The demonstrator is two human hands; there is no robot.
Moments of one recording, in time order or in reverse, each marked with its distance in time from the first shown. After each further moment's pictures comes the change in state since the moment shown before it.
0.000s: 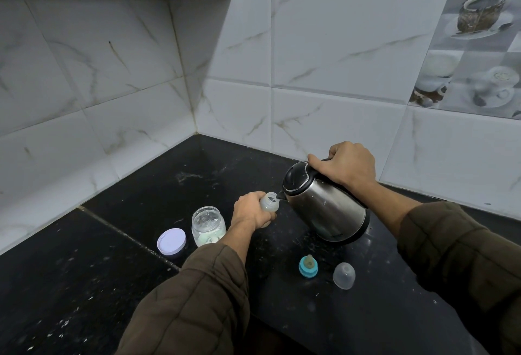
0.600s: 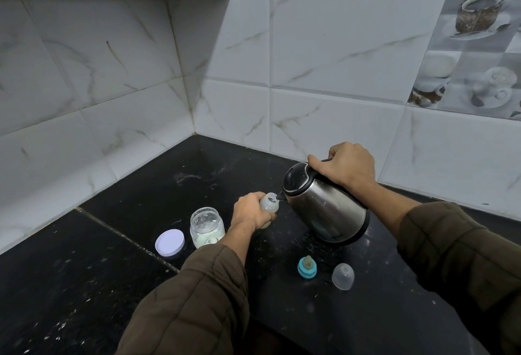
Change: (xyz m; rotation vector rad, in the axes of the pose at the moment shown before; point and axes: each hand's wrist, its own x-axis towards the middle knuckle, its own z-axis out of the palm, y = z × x) left_hand 0.002 0.002 0.002 -0.005 -0.022 -0.002; right_hand 0.003 0.003 0.002 -0.018 0.001 -0.002
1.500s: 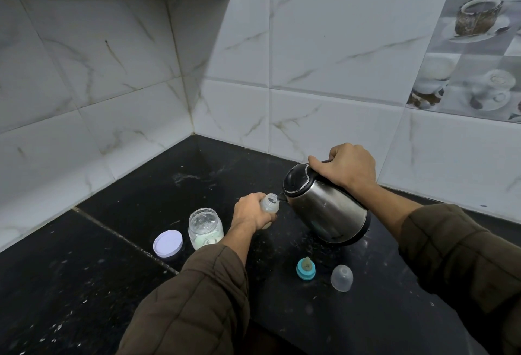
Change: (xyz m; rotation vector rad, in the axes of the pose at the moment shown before) left_hand 0.004 0.000 0.003 -0.007 0.001 0.014; right_hand 0.001 0.003 0.001 0.002 0.007 -0.009
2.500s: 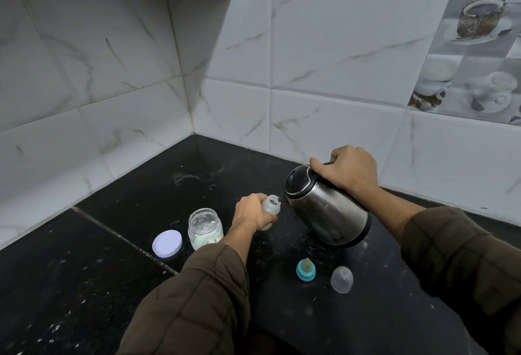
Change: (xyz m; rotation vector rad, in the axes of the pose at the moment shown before) left_hand 0.004 0.001 0.001 0.028 -0.013 0.001; right_hand -0.001 0.001 0.001 -0.004 0.002 -0.004
